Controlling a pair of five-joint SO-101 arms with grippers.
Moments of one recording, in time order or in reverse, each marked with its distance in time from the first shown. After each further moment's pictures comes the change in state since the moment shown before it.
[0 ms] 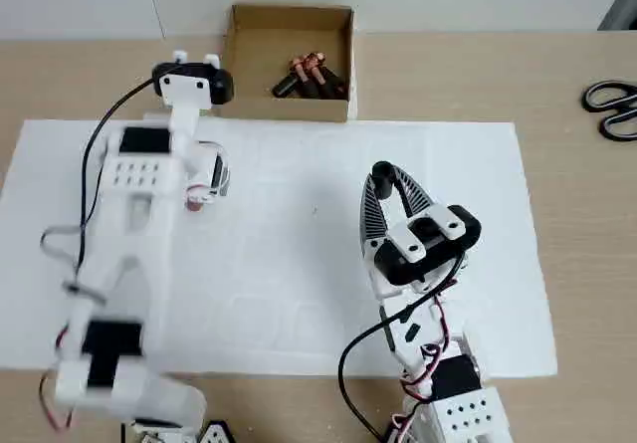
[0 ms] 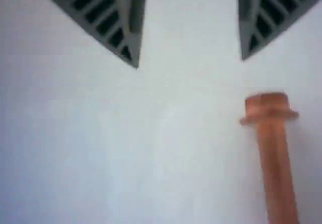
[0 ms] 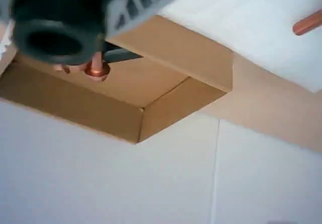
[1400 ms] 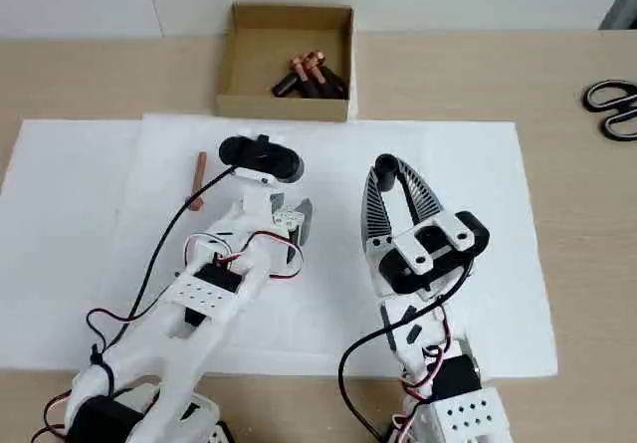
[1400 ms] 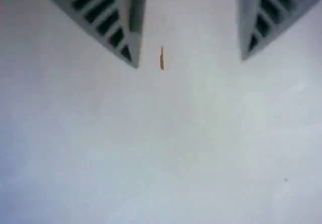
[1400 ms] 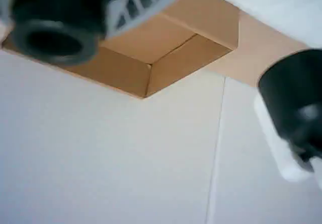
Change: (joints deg) left arm 20.6 -27.3 62.9 -74.7 13.5; right arm 0.0 0.0 0.0 -5.4 0.0
